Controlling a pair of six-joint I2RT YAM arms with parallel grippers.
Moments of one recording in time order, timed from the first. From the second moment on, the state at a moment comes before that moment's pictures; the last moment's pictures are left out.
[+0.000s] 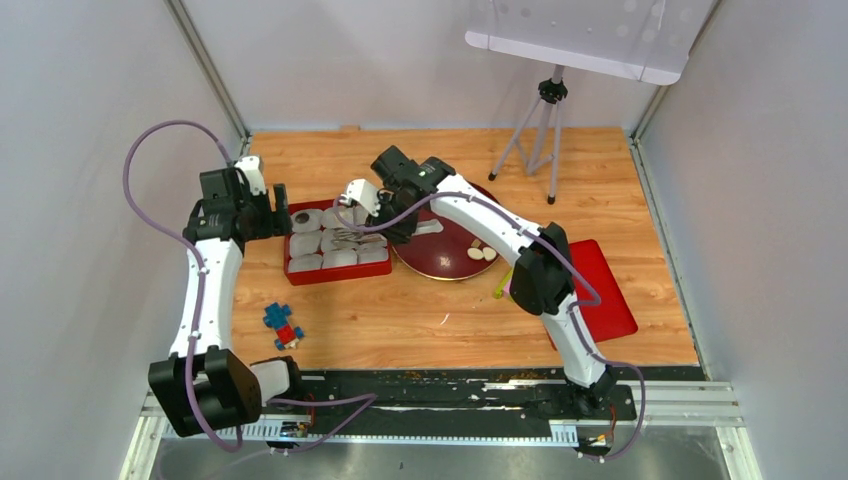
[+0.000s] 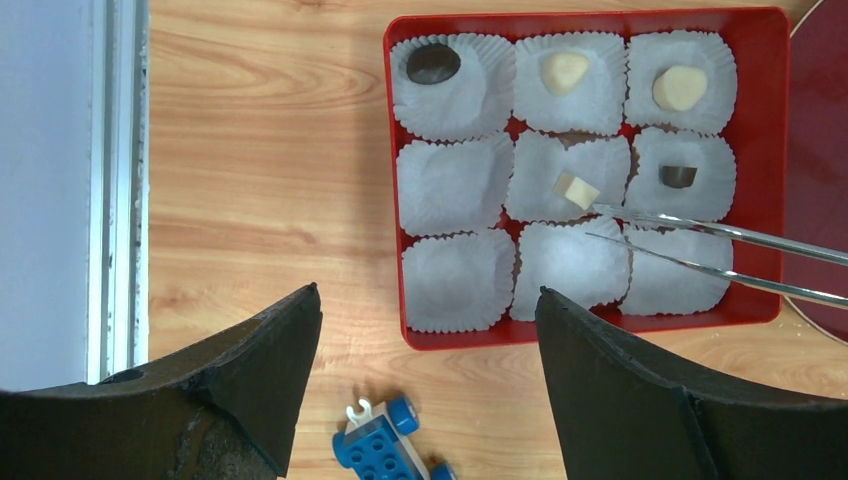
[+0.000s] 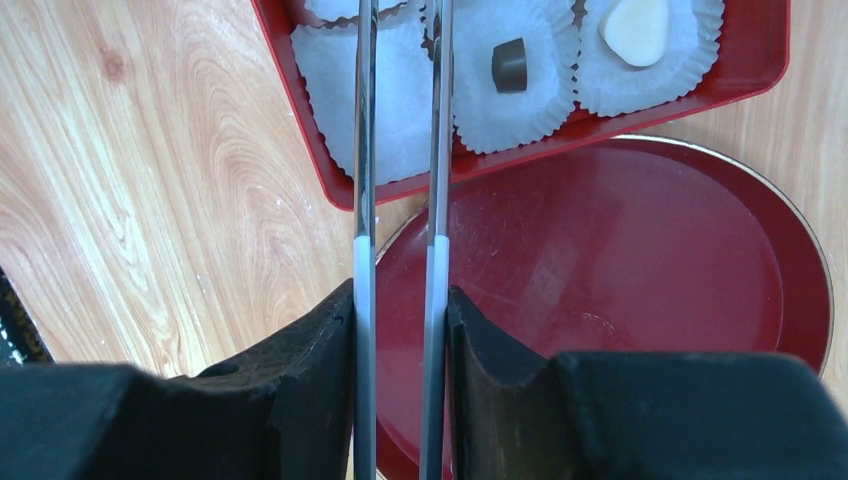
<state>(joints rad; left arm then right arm) 0.20 1.18 1.09 -0.68 0.14 0.03 0.82 2.24 2.22 -1.07 -0.26 -0.55</state>
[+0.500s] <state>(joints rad) 0.20 1.17 1.07 -0.68 0.16 0.02 0.83 2.28 2.24 -1.01 -0.20 -0.49</state>
